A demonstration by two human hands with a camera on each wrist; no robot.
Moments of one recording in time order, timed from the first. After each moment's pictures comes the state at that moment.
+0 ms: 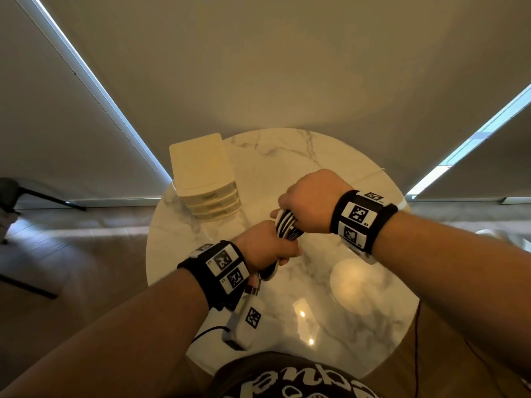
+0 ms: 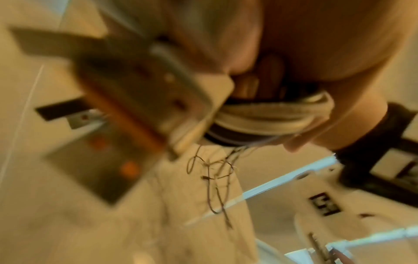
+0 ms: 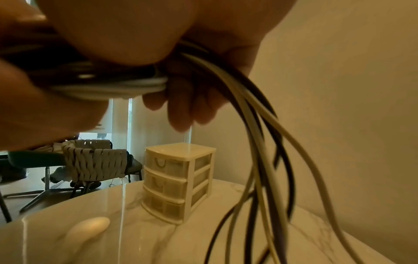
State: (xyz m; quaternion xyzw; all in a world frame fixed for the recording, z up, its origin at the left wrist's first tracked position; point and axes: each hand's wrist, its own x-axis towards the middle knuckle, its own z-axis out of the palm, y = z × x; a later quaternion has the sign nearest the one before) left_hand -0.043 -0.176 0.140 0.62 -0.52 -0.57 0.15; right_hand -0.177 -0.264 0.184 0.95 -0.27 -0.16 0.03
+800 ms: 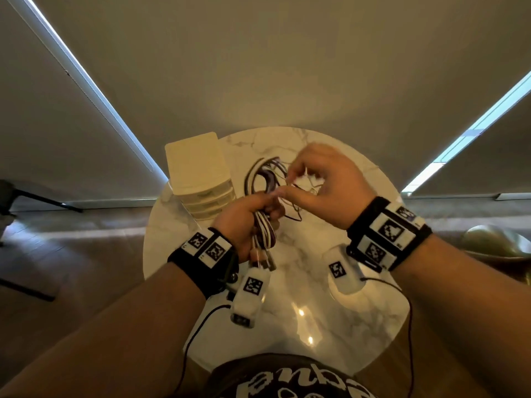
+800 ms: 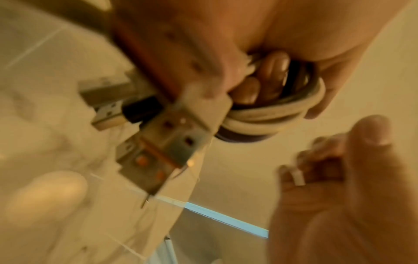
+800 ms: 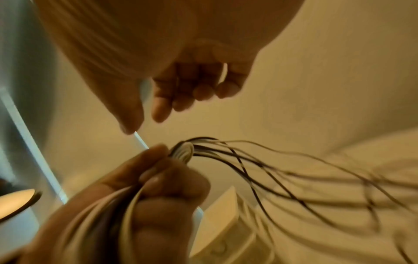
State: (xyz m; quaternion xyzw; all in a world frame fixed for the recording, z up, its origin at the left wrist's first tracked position) left_hand -0.036 -0.187 0.148 0.47 -0.20 -0.74 0.44; right_hand -0.212 -0.250 0.192 0.84 -0.37 0.30 -0.26
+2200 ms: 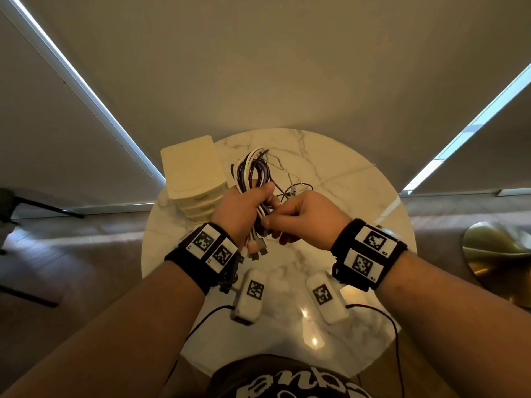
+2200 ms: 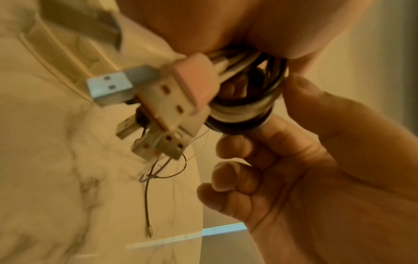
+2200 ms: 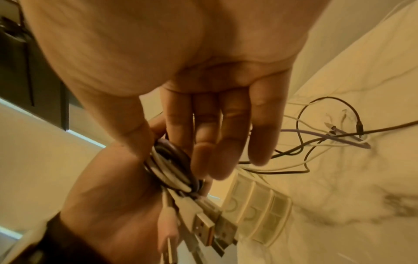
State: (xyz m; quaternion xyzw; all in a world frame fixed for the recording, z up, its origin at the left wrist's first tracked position) left_hand -0.039 -0.198 0.156 0.63 -0.31 -0.57 0.43; right_hand -0.203 -0.224 0.168 0.69 -0.45 0.13 -0.55
